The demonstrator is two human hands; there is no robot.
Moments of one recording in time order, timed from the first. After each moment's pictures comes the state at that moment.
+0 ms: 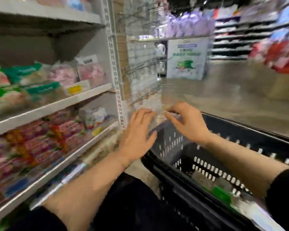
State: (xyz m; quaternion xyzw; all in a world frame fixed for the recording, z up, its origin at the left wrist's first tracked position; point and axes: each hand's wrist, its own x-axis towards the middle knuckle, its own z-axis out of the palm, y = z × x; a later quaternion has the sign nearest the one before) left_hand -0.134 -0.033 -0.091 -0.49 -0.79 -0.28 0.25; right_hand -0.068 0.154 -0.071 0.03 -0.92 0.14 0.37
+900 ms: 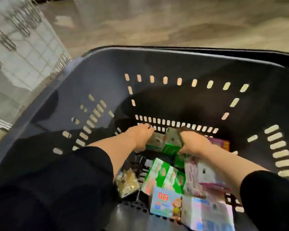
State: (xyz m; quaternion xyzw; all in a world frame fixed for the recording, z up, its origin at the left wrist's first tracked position) left_hand -0.155 0.260 -0.334 -0.68 -0.68 0.21 -0.16; right_hand 0.033 0.350 -0.355 -0.37 -0.89 0.20 -0.17
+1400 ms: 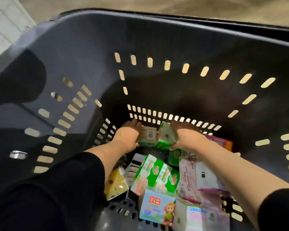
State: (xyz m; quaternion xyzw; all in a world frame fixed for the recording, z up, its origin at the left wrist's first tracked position) left_hand -0.161 0.274 -0.409 -0.63 -0.75 0.13 -0.16; right_hand 0.023 0.368 -0.371 -0.42 -0.83 0.29 -0.23
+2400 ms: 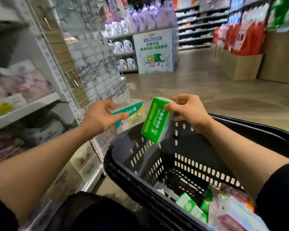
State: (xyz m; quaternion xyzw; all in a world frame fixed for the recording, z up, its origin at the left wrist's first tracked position) left_hand -0.185 0.070 -0.049 -0.36 -0.87 -0.34 0.05; right_hand -0.022 0.280 -0.076 -0.21 -0.71 0.59 0.32
